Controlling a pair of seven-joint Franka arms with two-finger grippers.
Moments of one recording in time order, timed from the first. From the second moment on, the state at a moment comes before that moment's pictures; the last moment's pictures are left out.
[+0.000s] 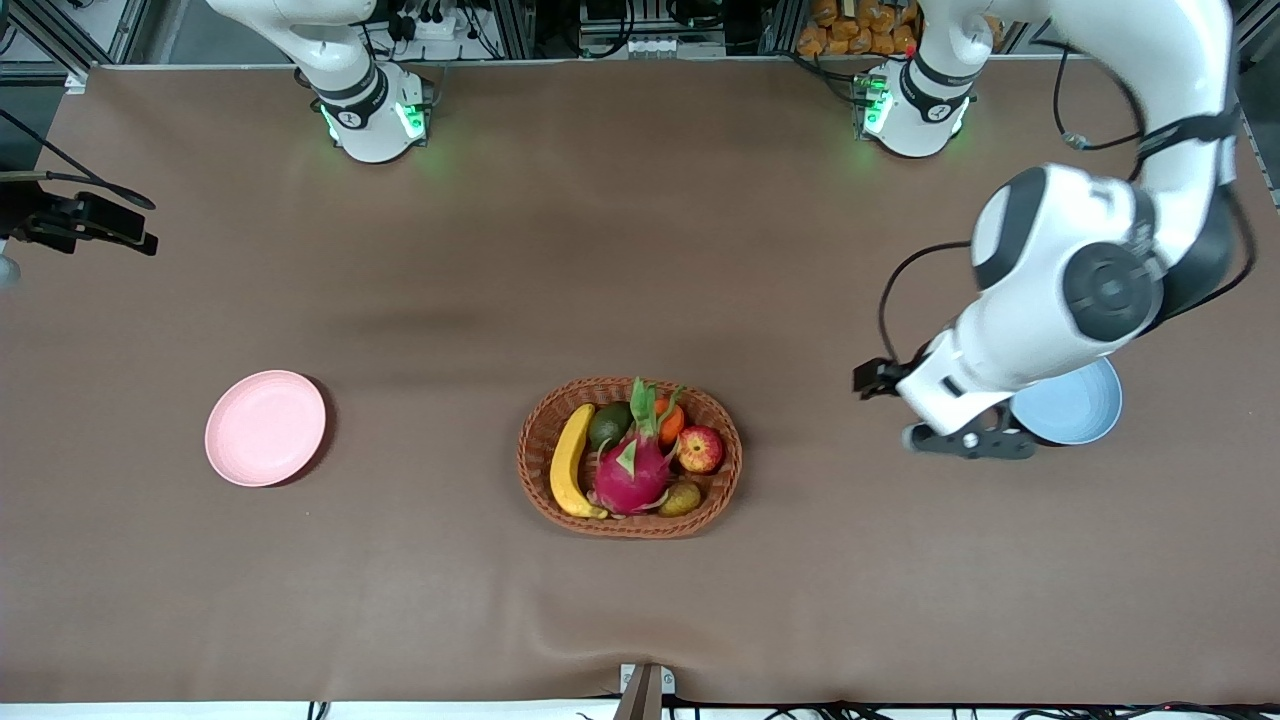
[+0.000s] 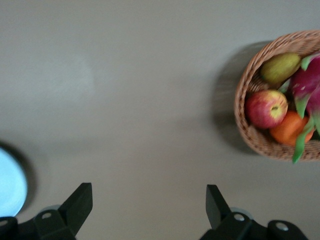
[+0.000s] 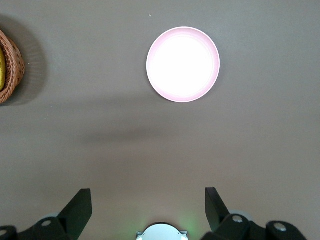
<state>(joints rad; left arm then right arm) -0.30 0.45 -0.05 -1.44 -0.07 1.88 -0.20 -0.06 -0.02 -0.04 -1.61 0.03 1.44 -0.04</state>
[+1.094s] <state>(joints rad) -0.51 0.68 -0.05 -1.44 0.03 2.30 -0.10 -0.05 -0.02 -0.03 -1.61 0.03 1.45 -0.04</state>
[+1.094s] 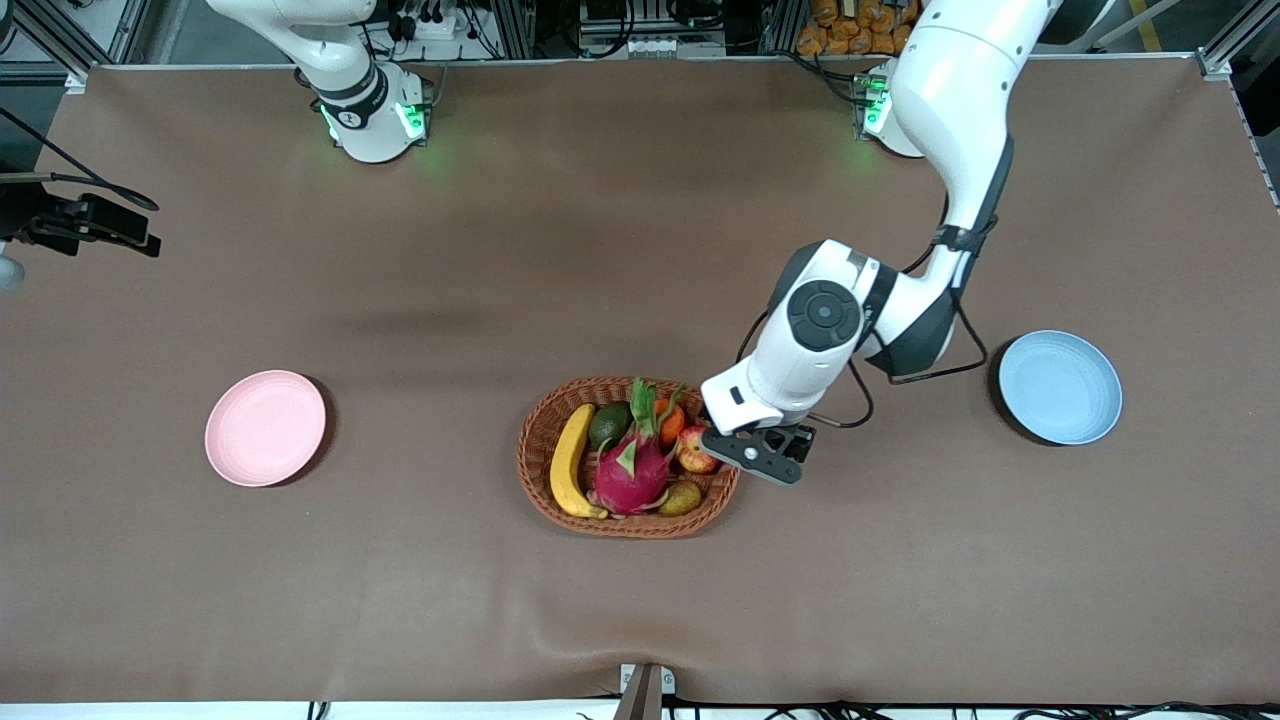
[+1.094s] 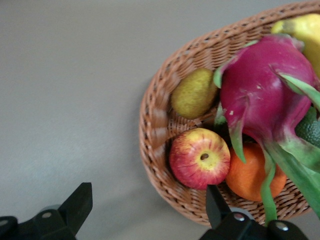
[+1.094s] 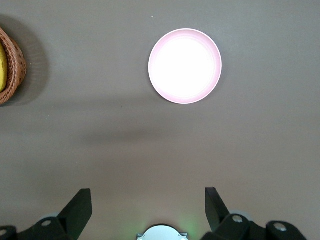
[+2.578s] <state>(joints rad) -0.59 0.80 -0.04 -1.44 0.14 2.47 -0.08 0.04 0.00 -0.02 -1.79 0.10 1.67 -0.04</state>
